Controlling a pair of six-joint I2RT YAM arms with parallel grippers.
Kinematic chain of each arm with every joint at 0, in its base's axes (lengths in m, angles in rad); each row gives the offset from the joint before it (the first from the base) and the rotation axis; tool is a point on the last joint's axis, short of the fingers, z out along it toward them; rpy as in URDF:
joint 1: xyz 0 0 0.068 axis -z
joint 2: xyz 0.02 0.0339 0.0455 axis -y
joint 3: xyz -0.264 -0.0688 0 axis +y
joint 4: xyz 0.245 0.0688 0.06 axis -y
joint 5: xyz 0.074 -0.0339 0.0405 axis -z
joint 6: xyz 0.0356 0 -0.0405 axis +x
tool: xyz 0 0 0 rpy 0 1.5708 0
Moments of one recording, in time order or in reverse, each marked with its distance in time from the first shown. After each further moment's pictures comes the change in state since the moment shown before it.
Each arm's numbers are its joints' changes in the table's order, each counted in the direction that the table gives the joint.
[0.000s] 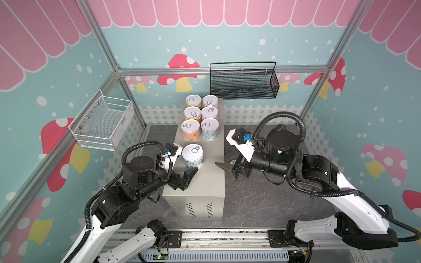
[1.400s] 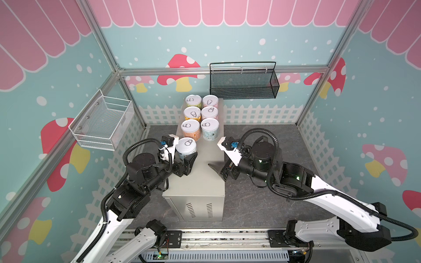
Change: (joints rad) left arm -0.122 0.010 0.171 0.351 0.024 -0.032; right arm 0.008 -0.005 0.268 0.286 0.084 0.011
